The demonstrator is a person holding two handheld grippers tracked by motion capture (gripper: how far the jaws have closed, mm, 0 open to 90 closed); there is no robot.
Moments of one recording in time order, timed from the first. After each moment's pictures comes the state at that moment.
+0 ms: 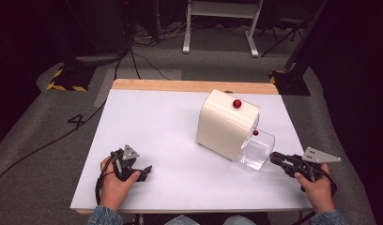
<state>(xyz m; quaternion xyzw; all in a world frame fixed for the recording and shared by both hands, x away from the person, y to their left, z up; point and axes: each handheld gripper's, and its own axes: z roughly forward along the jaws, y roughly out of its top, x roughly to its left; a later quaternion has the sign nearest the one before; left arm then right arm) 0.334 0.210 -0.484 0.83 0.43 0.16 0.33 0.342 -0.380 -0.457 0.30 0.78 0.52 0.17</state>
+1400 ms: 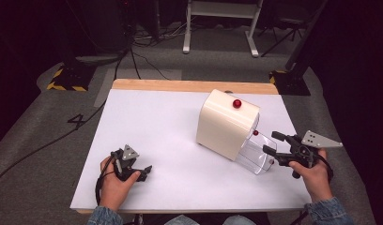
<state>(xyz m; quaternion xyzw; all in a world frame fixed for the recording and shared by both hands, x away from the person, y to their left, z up) 0.334 0.211 -0.484 0.83 0.43 0.16 0.33 0.361 -0.340 -0.399 0.29 0.74 0.58 0.18</state>
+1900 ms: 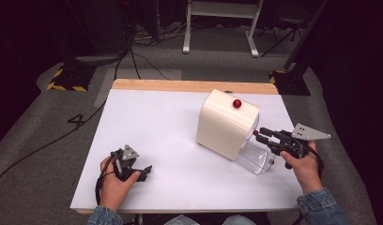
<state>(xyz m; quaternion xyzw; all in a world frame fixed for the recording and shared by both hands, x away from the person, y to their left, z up) 0.334 0.211 -0.484 0.83 0.43 0.16 0.33 0.387 -0.323 -0.402 0.25 0.75 0.58 0.18</state>
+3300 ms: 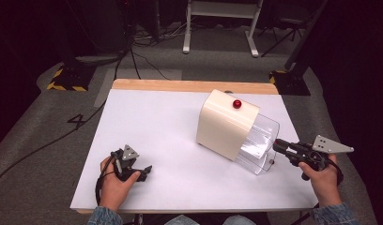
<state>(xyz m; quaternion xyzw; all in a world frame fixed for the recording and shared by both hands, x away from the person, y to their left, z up) 0.334 0.210 -0.484 0.83 0.43 0.16 0.33 0.352 -0.373 -0.406 0.25 0.75 0.58 0.18</state>
